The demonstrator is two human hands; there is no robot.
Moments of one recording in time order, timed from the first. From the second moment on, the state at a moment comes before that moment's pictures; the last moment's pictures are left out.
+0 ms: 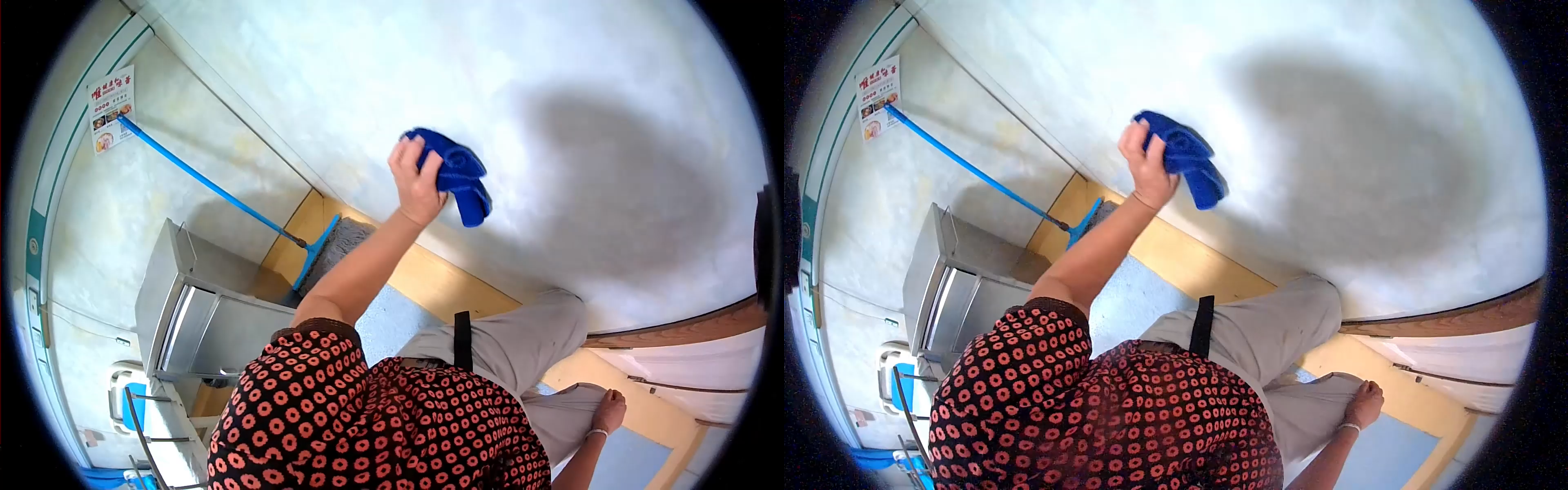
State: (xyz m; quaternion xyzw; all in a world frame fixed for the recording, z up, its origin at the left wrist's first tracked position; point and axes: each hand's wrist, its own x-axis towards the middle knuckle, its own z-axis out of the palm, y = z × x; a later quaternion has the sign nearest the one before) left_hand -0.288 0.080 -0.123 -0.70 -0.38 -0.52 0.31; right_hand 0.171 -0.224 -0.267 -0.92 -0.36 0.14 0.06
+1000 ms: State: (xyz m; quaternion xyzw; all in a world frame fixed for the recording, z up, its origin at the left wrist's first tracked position) left_hand -0.121 0.043 0.027 -0.80 -0.02 -0.41 0.44; right_hand 0.174 -0.230 -0.284 -0.92 -0.37 0.08 0.07
